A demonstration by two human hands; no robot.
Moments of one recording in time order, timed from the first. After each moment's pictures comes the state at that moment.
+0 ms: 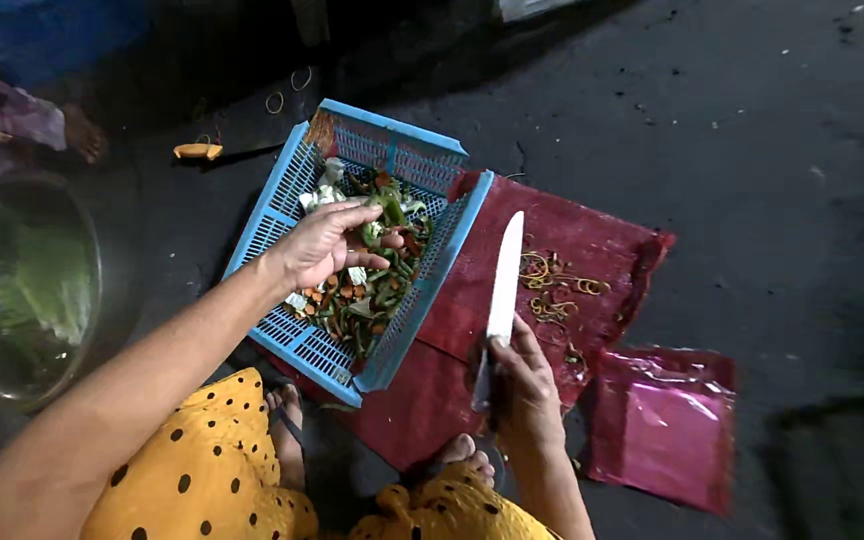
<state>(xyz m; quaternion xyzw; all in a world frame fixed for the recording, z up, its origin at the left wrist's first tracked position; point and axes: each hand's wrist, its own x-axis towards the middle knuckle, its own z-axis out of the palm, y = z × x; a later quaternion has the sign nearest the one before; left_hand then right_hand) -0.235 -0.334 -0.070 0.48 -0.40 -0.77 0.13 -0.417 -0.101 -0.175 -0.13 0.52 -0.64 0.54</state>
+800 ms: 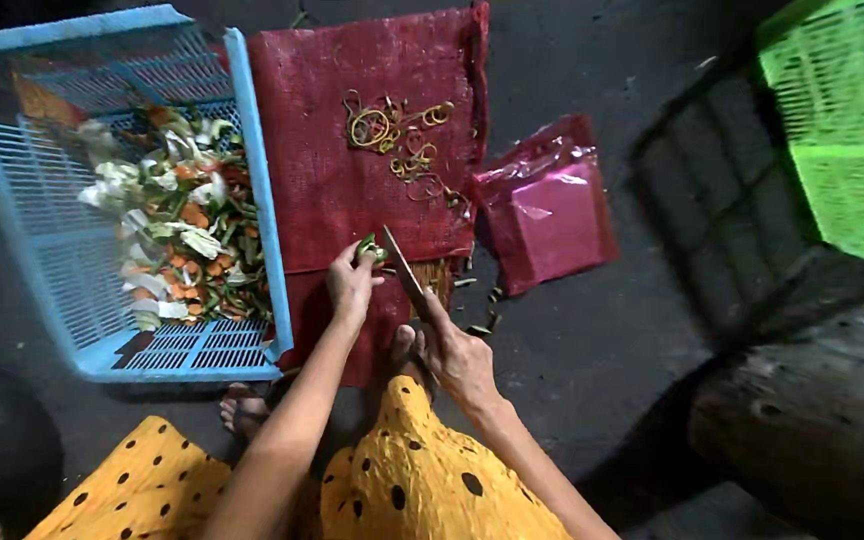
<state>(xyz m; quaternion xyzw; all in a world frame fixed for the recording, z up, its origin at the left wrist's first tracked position) -0.355 -0.126 -0.263 0.59 -0.47 -0.65 -0.02 -0.395 0.064 -0.251 -0.38 0.87 -0.22 0.24</state>
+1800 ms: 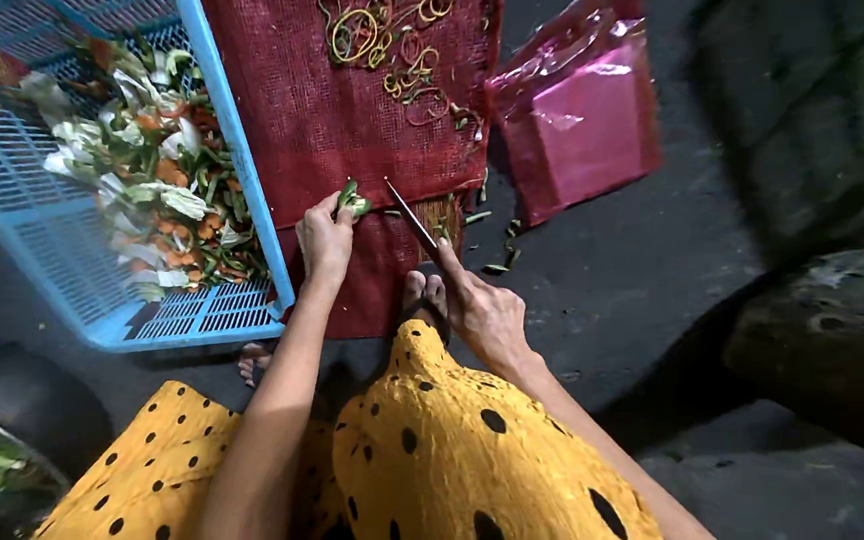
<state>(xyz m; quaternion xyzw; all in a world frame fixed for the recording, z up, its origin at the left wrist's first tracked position) -0.334 -0.153 -0.251 0.55 -0.67 -0.49 -0.11 -0.389 0.083 -0.247 -0.39 0.88 -0.14 0.21</state>
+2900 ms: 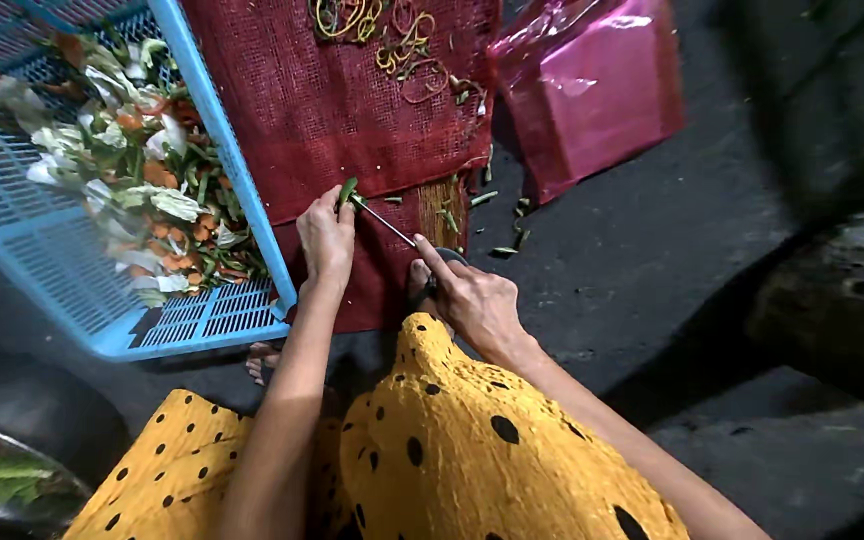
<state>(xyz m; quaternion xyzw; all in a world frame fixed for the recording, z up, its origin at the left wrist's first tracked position) -0.327 -0.147 -0.254 0.50 -0.76 -0.40 -0.13 -0.377 0.071 -0.252 -0.43 0.87 -0.11 0.23</state>
